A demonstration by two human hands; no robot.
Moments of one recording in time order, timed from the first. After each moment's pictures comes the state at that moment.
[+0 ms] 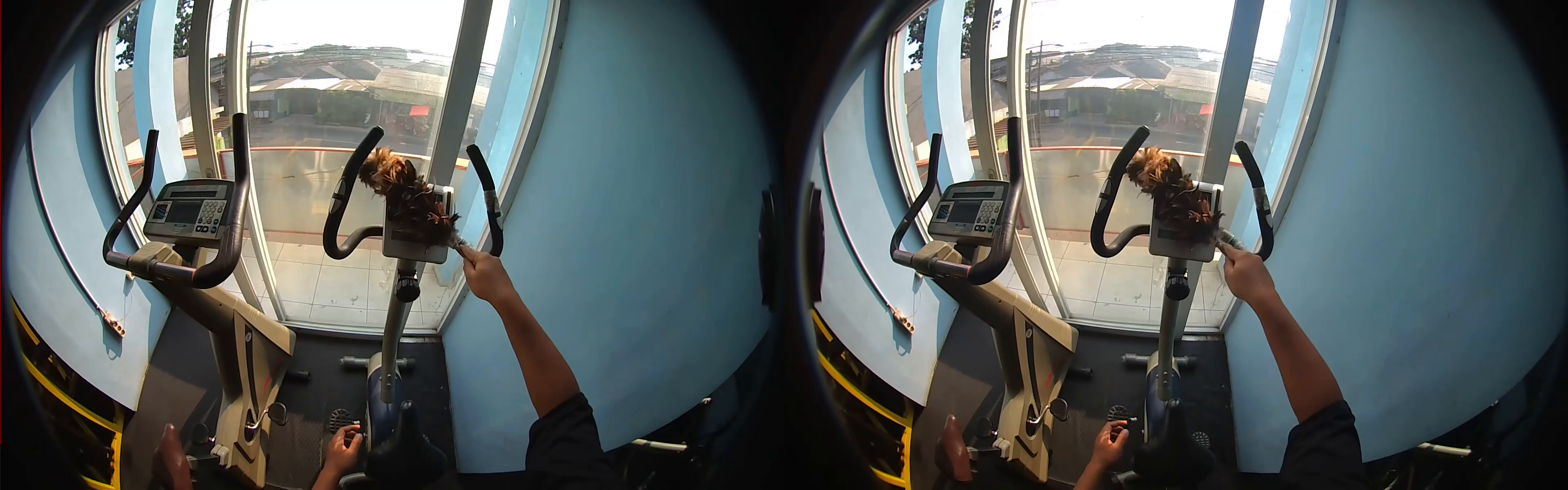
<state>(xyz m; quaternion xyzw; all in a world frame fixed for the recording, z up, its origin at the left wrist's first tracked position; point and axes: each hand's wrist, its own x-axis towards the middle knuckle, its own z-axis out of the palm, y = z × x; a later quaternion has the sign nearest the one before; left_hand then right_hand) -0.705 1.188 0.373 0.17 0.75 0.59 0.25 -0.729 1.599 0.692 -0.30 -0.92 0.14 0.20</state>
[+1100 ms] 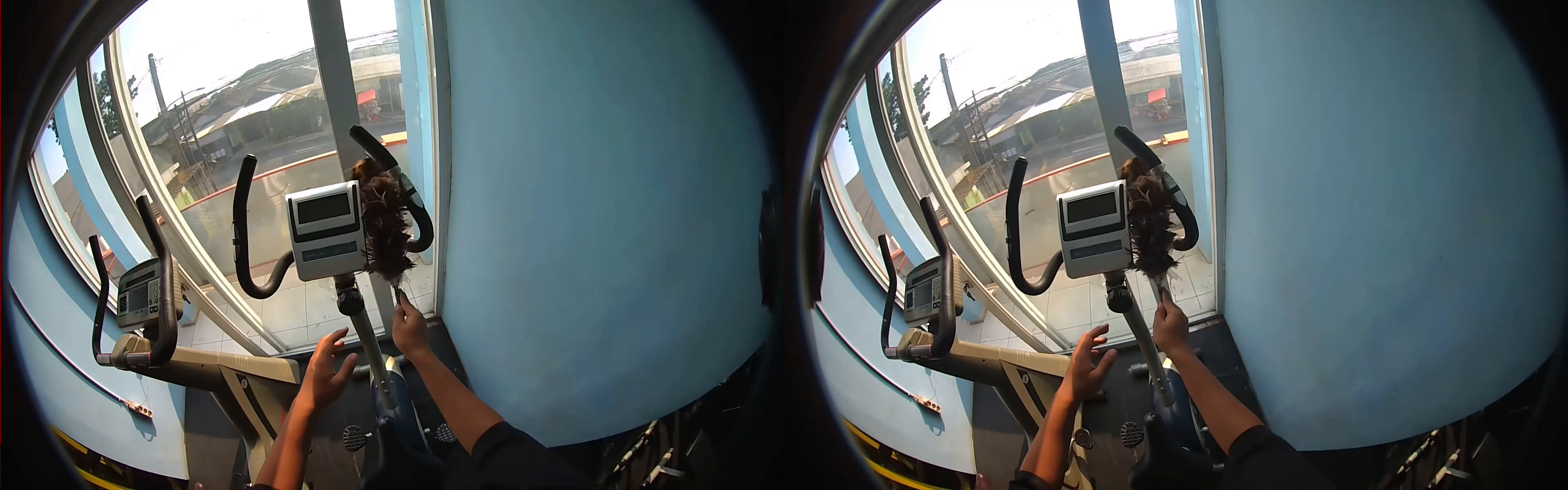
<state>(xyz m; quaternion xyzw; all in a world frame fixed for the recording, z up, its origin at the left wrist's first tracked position) -0.808 1.389 0.576 0.51 0.73 0.44 0.12 -0.737 1.596 0.485 -0.34 -0.70 0.46 0.43</state>
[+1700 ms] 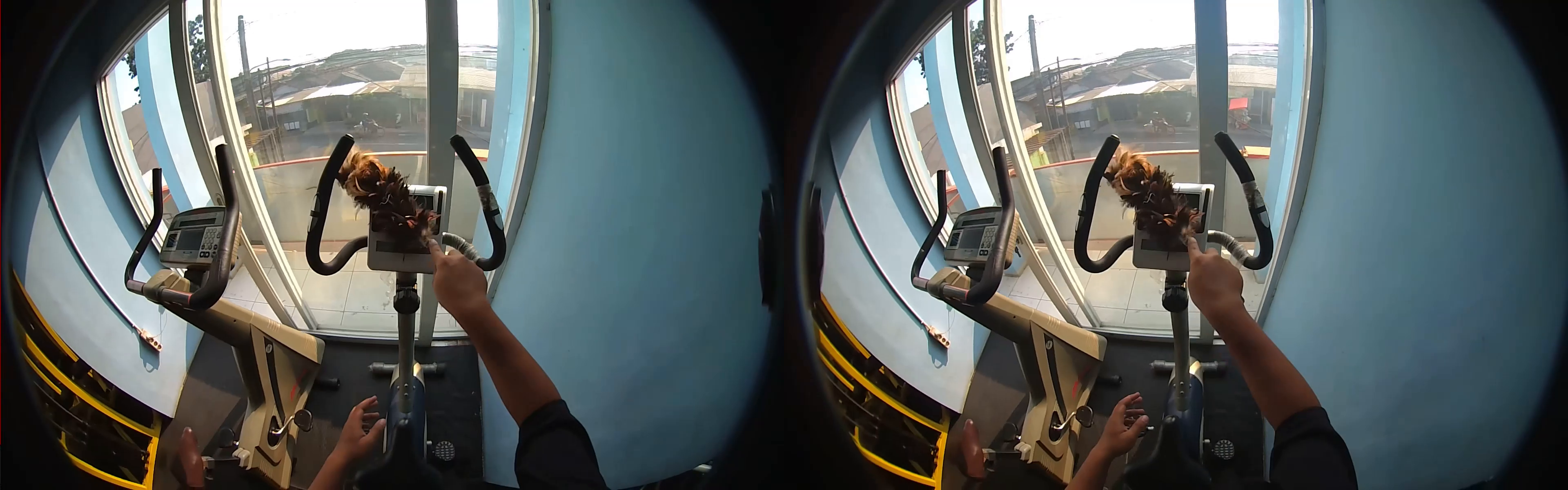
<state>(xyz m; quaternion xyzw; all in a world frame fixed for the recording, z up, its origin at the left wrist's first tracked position) -0.724 1.288 0.457 0.28 0.74 0.56 0.25 -0.756 1.609 0.674 -0.25 -0.94 0.06 0.22</state>
